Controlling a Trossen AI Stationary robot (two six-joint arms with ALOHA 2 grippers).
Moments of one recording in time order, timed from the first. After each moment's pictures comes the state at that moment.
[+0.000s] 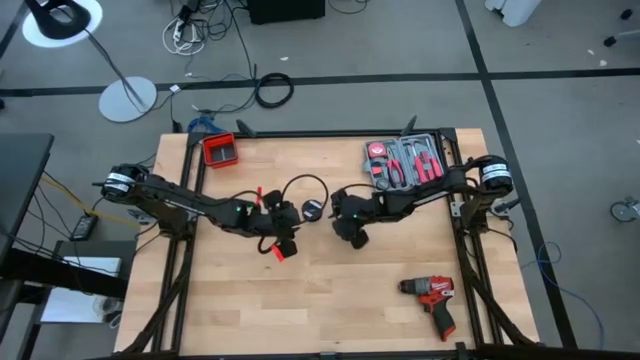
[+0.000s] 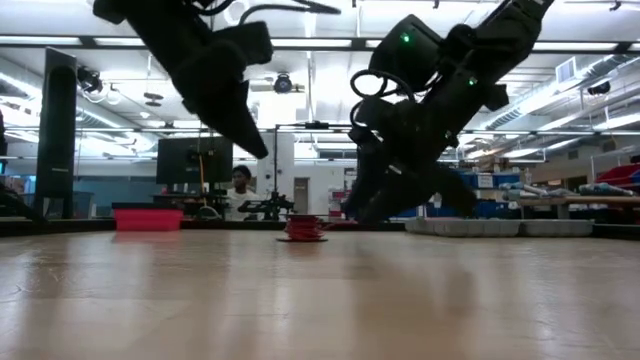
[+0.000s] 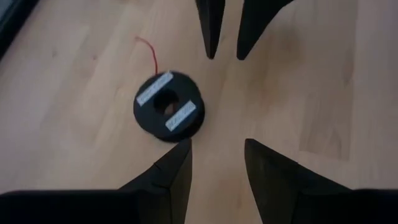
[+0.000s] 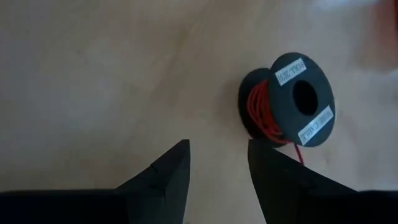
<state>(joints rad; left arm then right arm) -0.19 1.48 0.91 -0.34 -0.41 -0.27 0.01 1.76 0.88 0.06 0.12 -0.62</state>
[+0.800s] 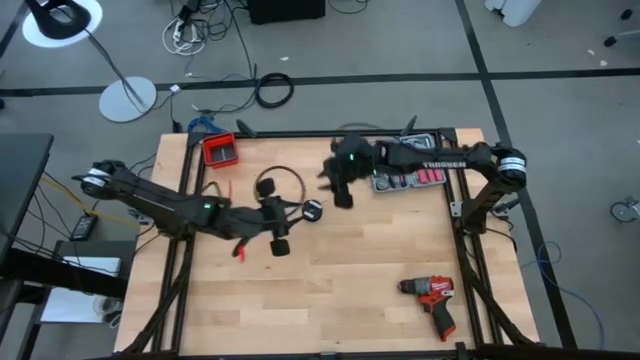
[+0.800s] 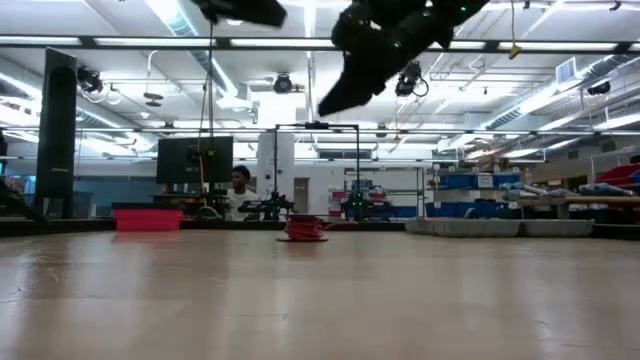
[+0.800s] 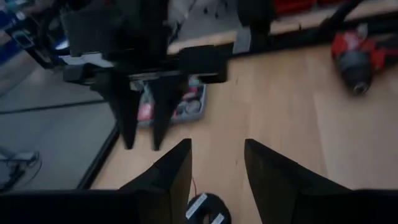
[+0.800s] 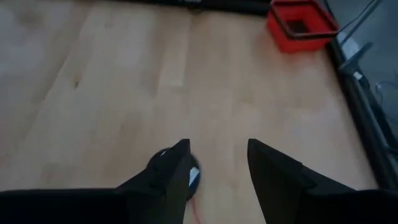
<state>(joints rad) -0.32 1.24 0.98 -0.18 -0.66 0.02 -0.26 1.64 1.30 -0.30 -0.18 -0.26</state>
